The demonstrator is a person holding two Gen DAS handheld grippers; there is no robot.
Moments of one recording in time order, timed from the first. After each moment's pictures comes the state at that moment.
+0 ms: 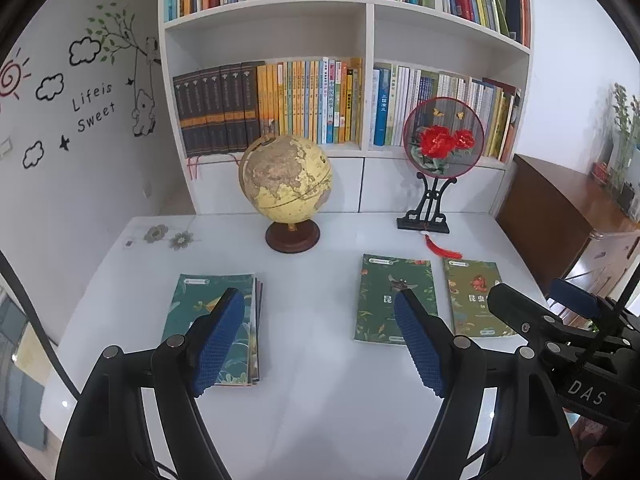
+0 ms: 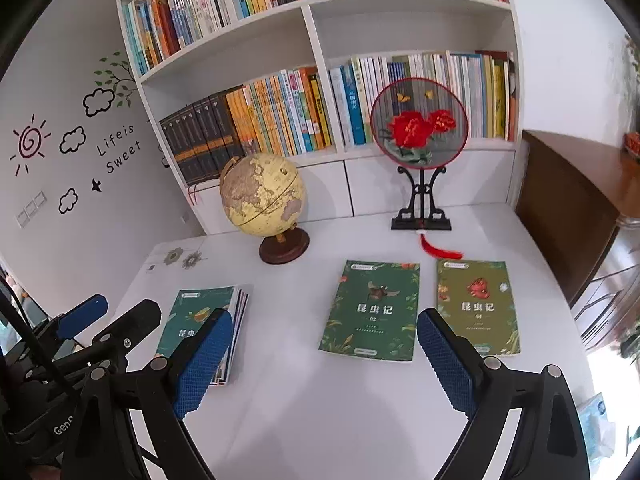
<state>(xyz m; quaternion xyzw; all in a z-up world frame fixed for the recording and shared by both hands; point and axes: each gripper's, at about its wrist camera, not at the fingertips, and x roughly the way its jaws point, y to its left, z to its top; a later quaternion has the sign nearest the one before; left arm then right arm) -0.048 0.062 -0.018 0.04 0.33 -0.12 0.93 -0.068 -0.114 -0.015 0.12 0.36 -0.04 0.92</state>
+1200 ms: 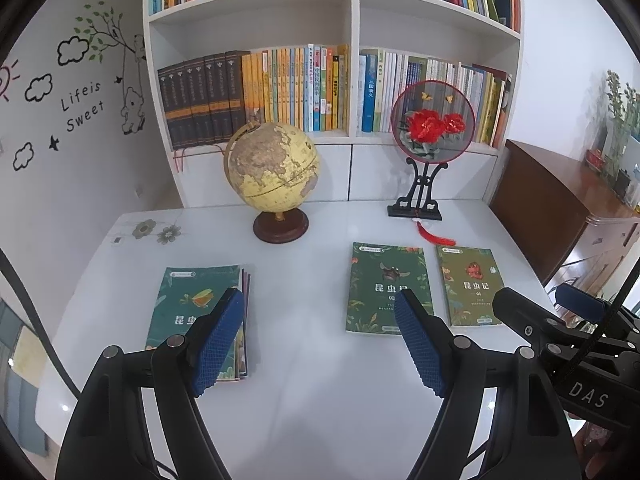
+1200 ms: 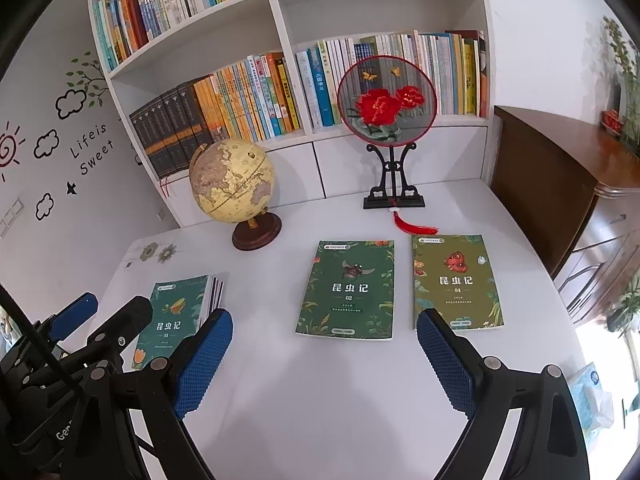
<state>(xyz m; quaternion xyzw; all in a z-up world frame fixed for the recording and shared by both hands) -0.049 0.044 -0.036 0.05 0.35 -0.13 0.93 -0.079 -0.124 -0.030 0.13 0.39 -0.08 0.91</state>
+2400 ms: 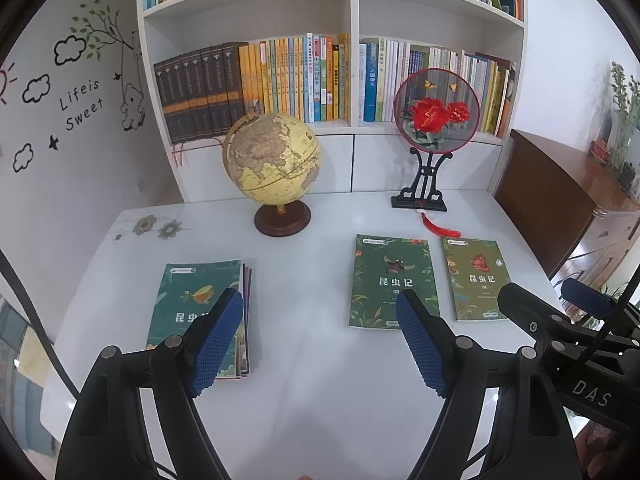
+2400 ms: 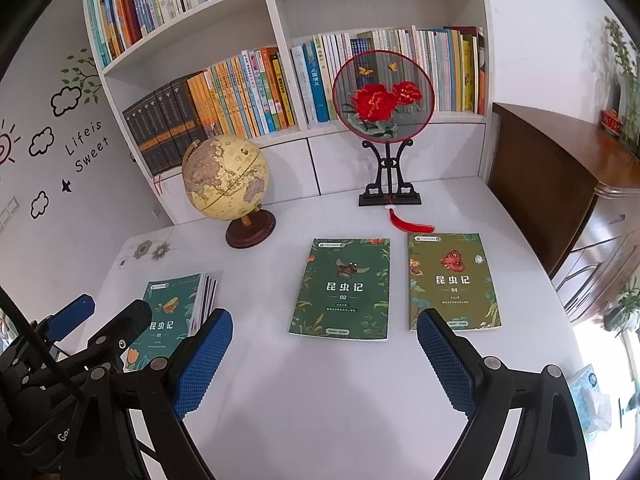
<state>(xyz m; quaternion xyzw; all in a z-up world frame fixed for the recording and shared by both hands) -0.041 0.035 -0.040 0.06 0.36 -0.12 0.92 -0.070 -0.131 -0.034 0.13 0.40 -0.09 0.90</state>
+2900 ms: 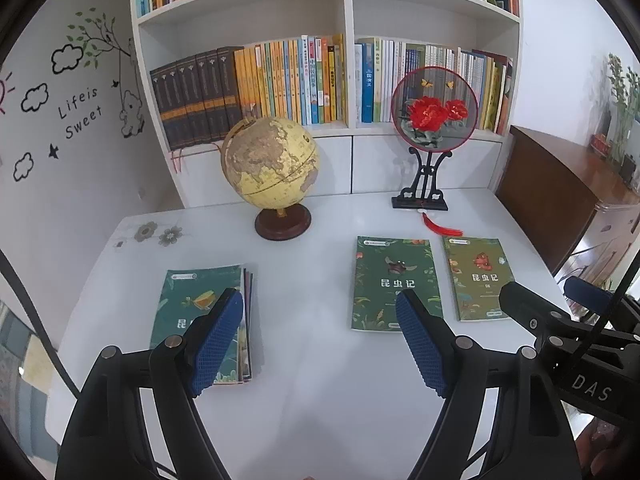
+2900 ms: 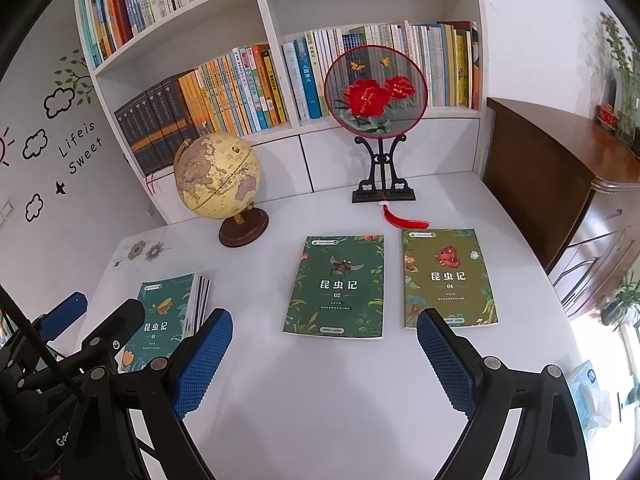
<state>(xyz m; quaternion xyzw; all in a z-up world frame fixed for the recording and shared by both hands) -0.042 0.031 -0.040 0.07 0.36 -0.12 0.92 -0.066 -0.138 -0.038 0.13 0.40 -0.10 0.90</state>
